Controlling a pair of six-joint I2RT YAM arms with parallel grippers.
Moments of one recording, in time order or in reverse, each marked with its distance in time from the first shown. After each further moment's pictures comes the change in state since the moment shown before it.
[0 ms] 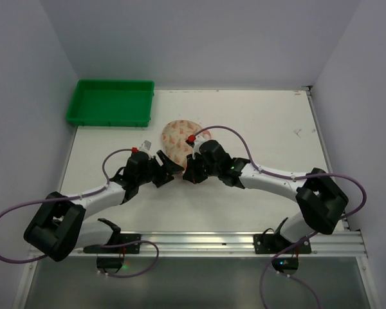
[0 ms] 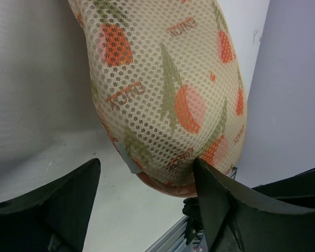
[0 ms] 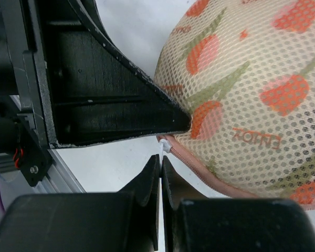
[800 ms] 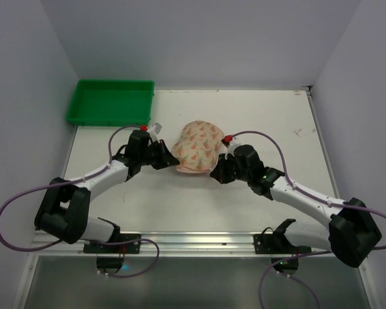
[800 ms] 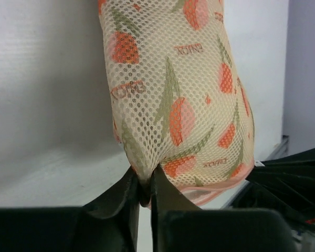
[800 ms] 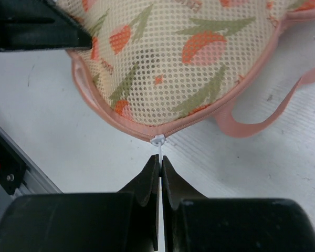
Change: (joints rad) left arm 0.098 0.133 0.273 -0.227 0.160 0.394; right arm -0.204 -0.352 -0.278 -0.037 0.034 0.013
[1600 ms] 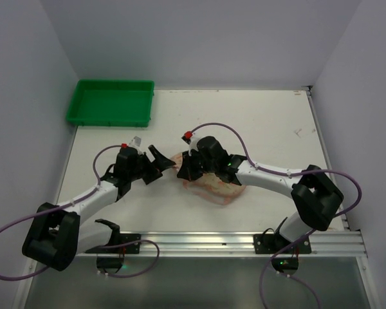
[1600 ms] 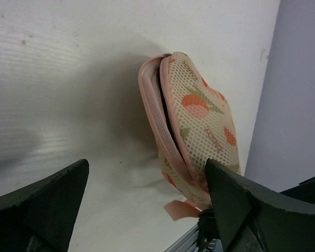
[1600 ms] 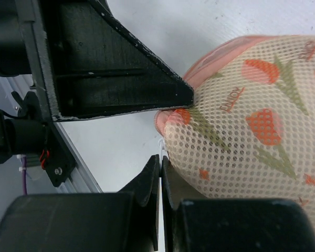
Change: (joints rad) left arm 0.051 -0.211 -0.250 0.071 -0.114 -0.258; right arm 0.192 0.396 0.330 0.073 -0.117 0.013
